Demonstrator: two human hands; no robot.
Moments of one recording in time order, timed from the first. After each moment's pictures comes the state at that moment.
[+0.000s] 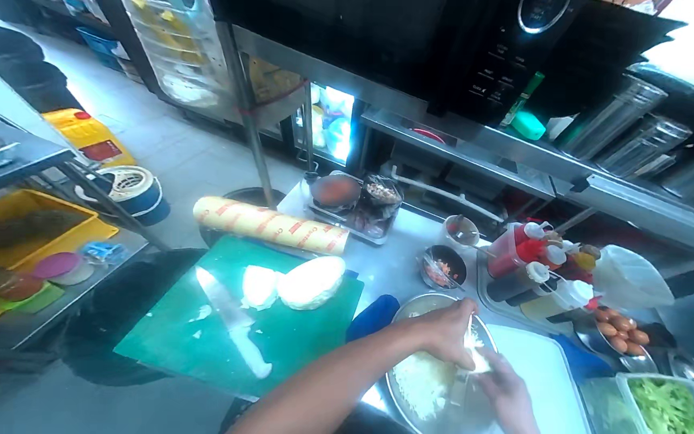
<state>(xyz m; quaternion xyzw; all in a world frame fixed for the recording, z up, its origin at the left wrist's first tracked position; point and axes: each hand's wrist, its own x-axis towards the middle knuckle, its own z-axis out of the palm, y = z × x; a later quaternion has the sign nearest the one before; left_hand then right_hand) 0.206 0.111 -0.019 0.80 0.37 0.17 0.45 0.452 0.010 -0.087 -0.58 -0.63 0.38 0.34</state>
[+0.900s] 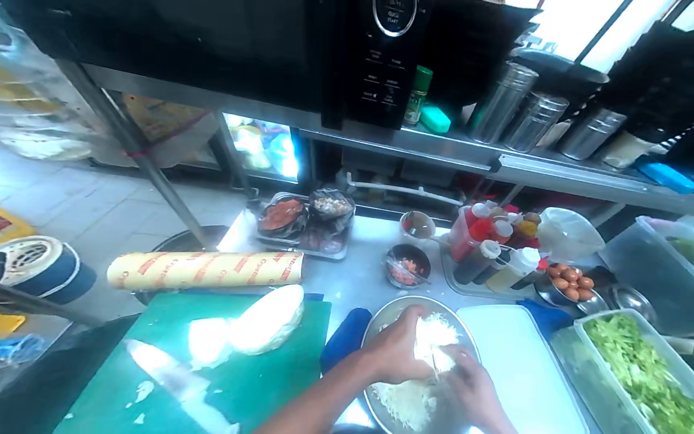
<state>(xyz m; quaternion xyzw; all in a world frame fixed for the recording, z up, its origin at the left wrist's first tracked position) 0.187 0.085 -0.029 0.78 0.41 0.16 0.45 0.446 -0.001 -0.105 -0.59 -0.66 0.34 0.32</state>
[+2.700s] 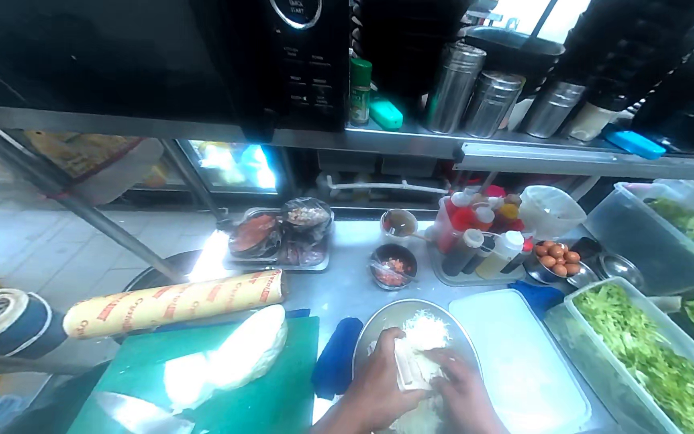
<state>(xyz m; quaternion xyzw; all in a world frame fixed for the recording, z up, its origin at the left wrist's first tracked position) 0.185 0.040 -0.048 0.73 0.47 0.21 0.44 0.429 -0.015 -0.097 -0.57 -0.66 0.34 0.36</state>
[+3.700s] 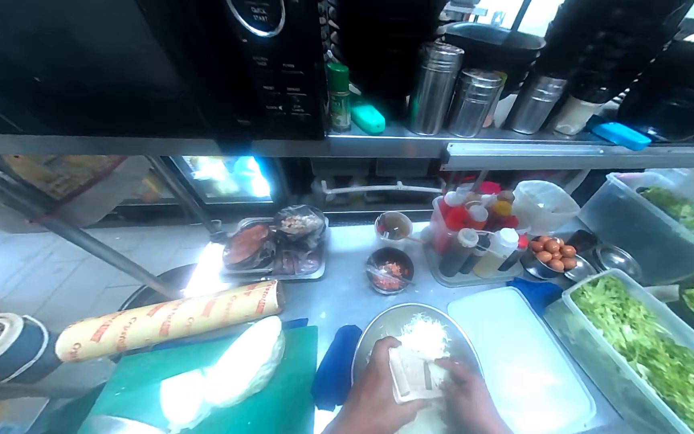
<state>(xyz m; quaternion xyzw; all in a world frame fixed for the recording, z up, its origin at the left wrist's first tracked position) 0.185 0.036 -0.049 0.73 0.47 0.24 0.44 0.457 -0.017 -0.145 -0.64 -0.61 0.34 0.32</state>
